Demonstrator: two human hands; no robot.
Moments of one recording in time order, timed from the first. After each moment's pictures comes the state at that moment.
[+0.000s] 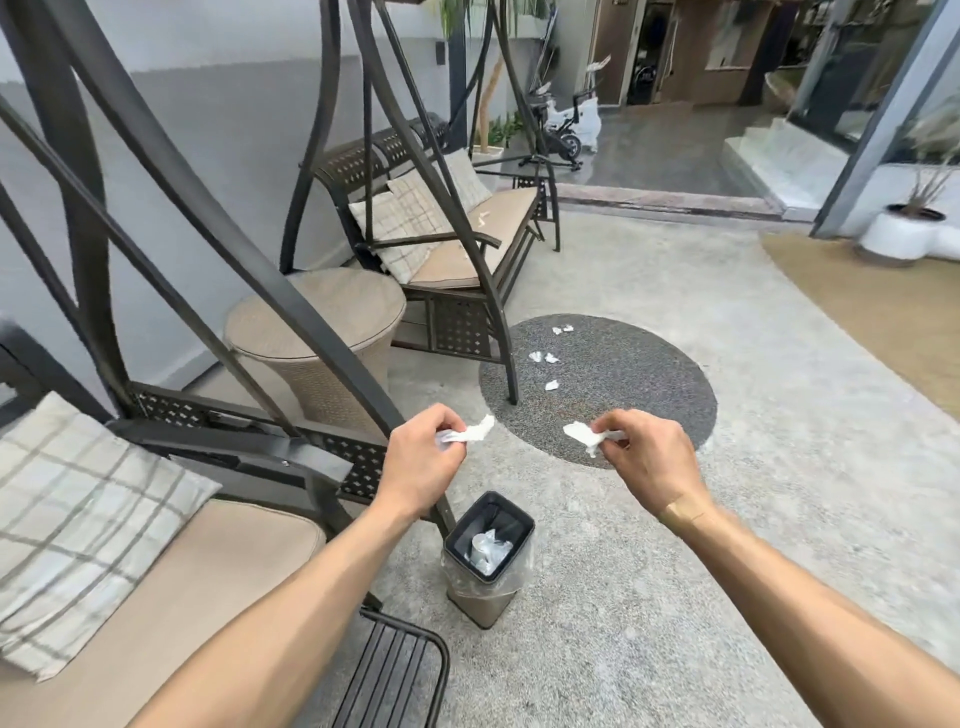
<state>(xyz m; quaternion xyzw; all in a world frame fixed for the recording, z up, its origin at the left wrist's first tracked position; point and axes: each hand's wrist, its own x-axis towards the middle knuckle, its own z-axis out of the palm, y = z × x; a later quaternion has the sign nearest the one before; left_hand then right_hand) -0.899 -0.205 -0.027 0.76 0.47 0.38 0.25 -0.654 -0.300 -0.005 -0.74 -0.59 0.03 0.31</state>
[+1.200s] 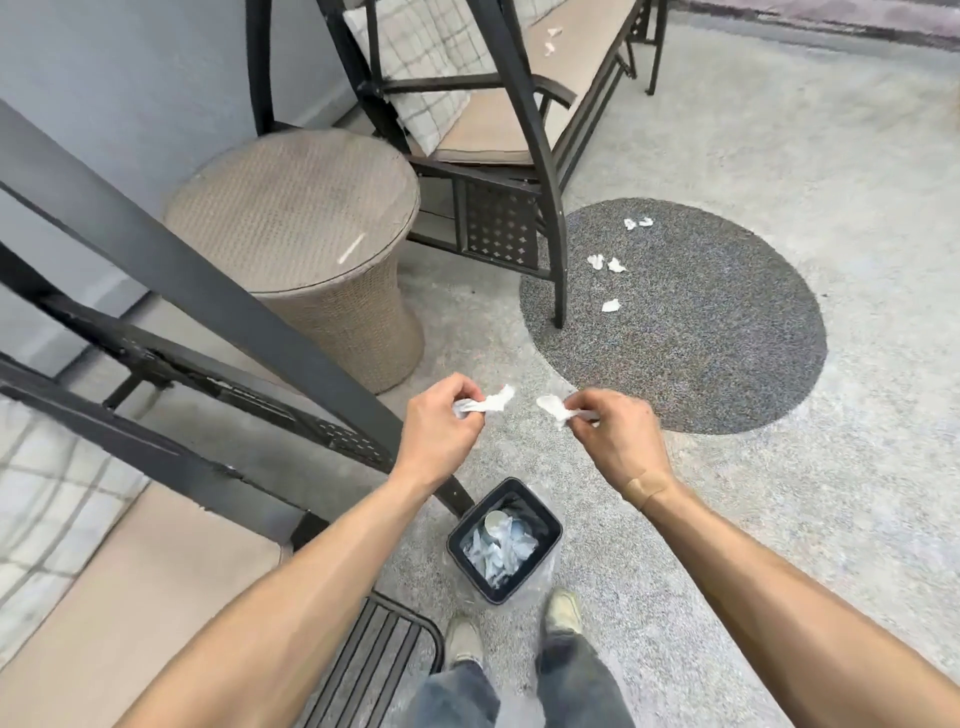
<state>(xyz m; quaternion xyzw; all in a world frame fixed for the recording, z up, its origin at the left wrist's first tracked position) -0.793 0.104 -0.158 0.67 0.59 0.29 0.35 -0.584 0.061 -0.156 -0.74 -0.60 0.21 0.22</state>
